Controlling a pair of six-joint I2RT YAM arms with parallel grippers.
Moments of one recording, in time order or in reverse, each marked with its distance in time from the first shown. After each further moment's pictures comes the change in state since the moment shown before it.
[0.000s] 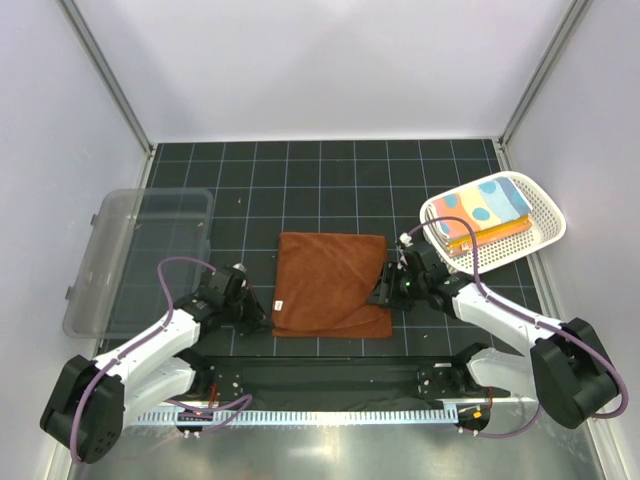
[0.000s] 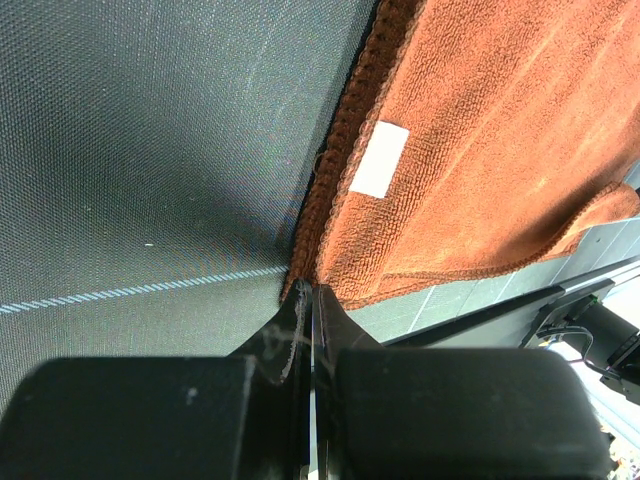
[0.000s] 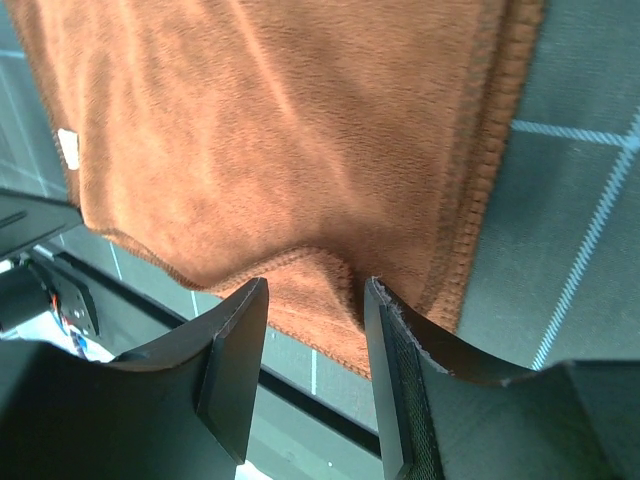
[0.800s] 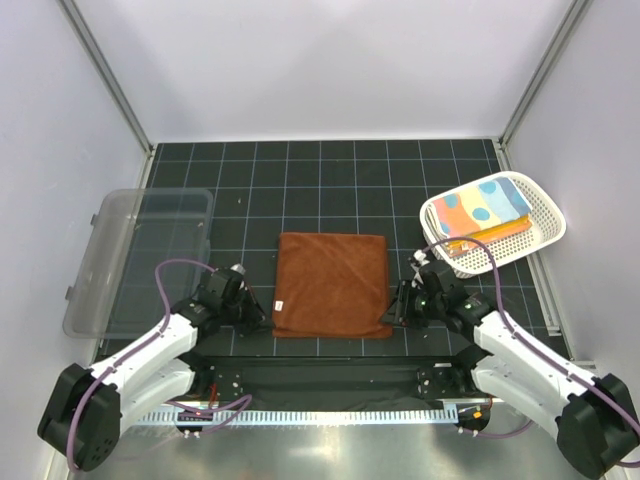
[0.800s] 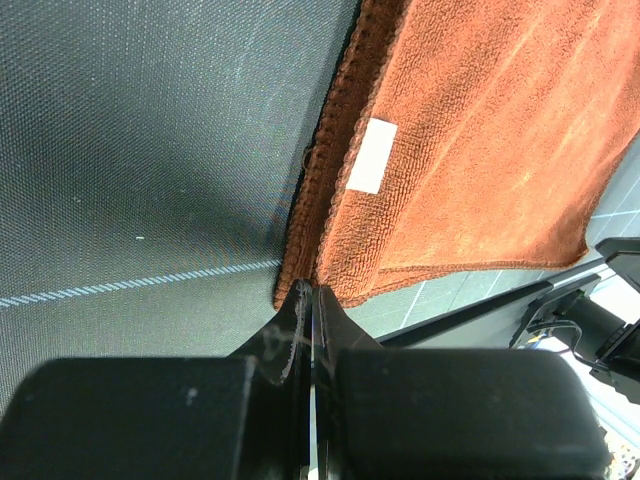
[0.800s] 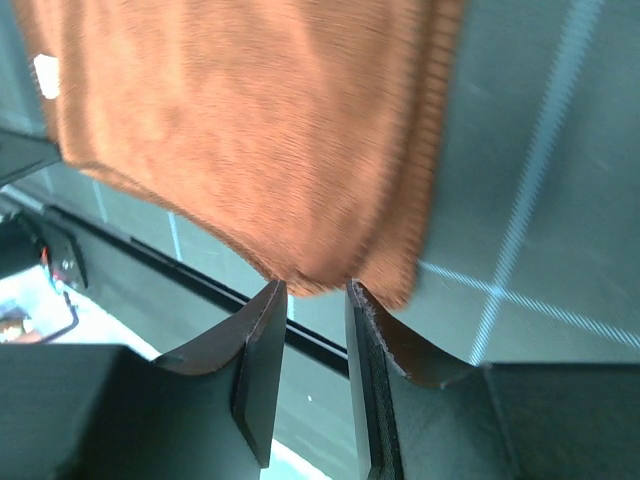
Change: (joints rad) left arm -0.002 -0.050 -0.021 0.007 0.008 -0.011; right arm 0.002 -0.299 -0.113 -0.175 -0.039 0.004
